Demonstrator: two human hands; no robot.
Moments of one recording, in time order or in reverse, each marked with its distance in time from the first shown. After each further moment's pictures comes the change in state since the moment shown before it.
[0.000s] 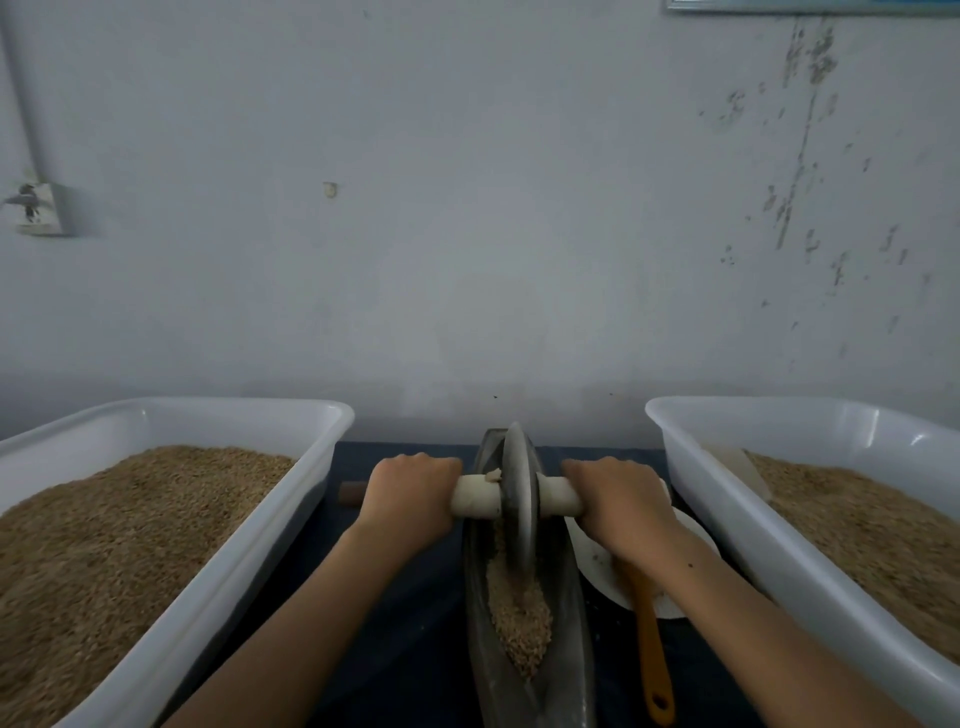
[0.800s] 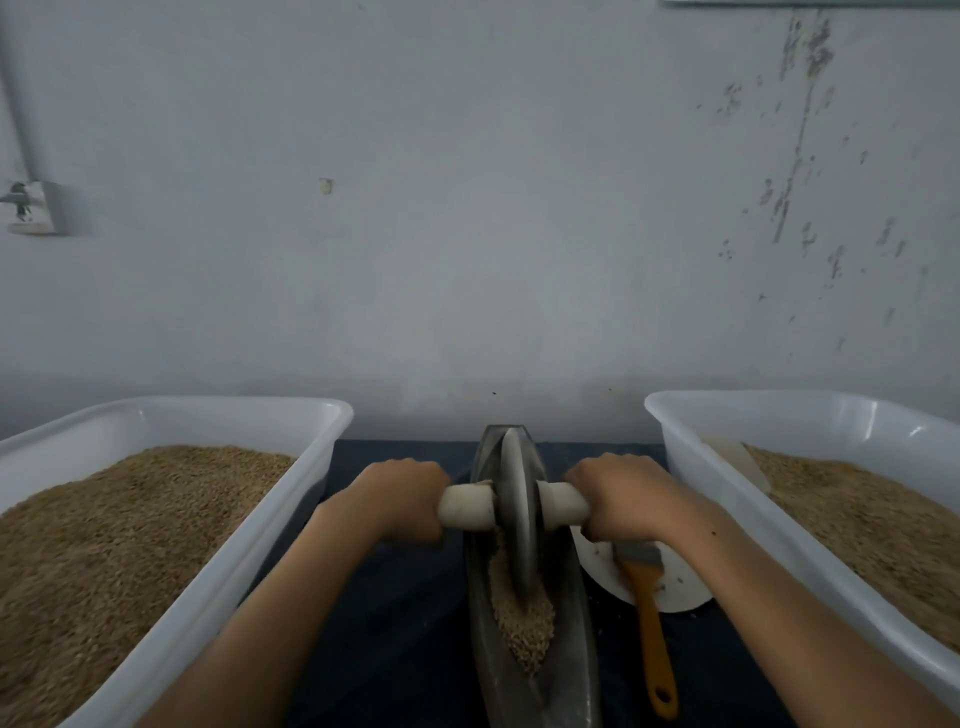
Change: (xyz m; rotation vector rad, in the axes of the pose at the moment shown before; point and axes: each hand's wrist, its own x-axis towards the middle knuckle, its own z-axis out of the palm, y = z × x) left_hand 0.002 -0.011 -0.017 -0.128 -0.425 0.027; right_hand 0.003 0.006 -0.021 0.013 -0.304 -0.118
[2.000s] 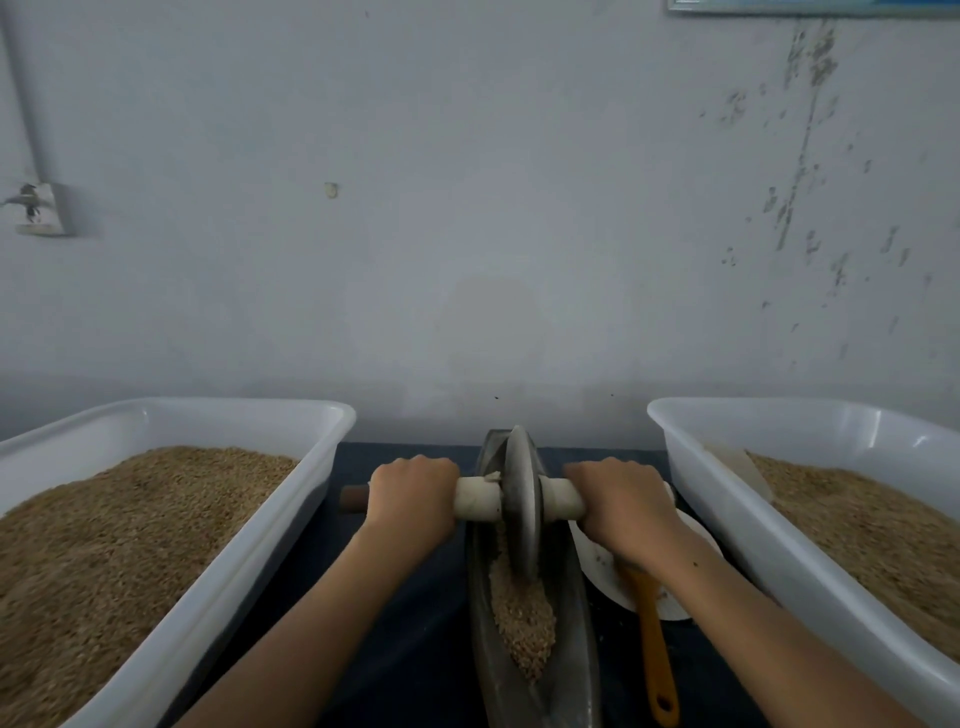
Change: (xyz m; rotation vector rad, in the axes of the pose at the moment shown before) left_hand 0.002 0.020 0.012 0.134 0.316 -0.173; right_hand 0.001 -0.009 0.013 0.001 0.230 0.117
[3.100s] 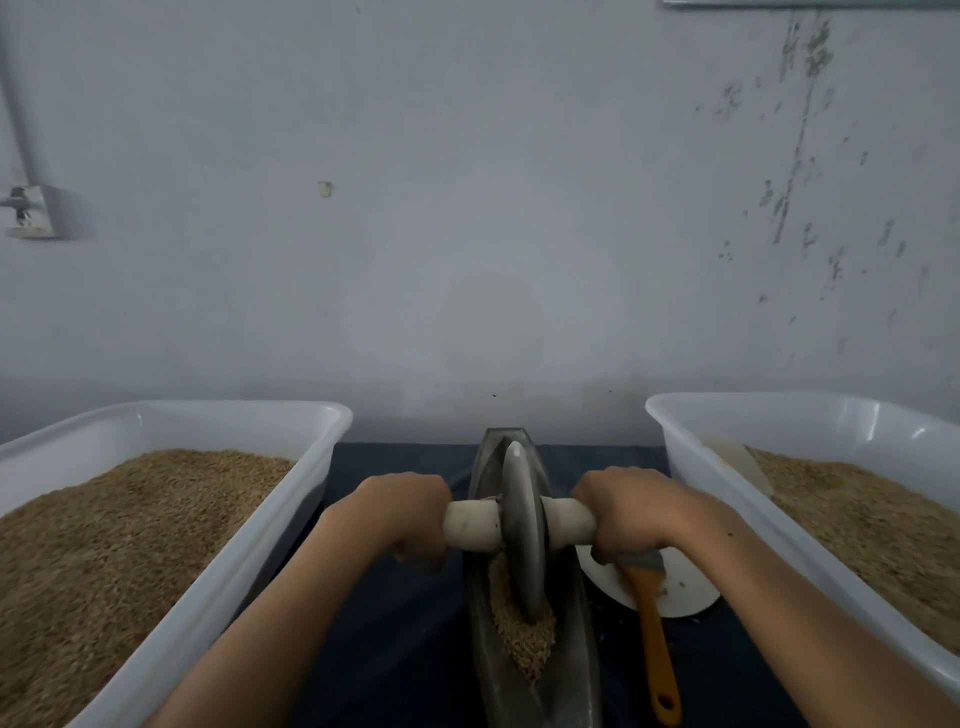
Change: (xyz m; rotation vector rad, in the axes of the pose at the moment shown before) left_hand 0.003 -0.014 -0.008 -0.091 -0.425 0.111; right_hand -0.001 0.006 -0.019 0.026 -0.402 -0.092
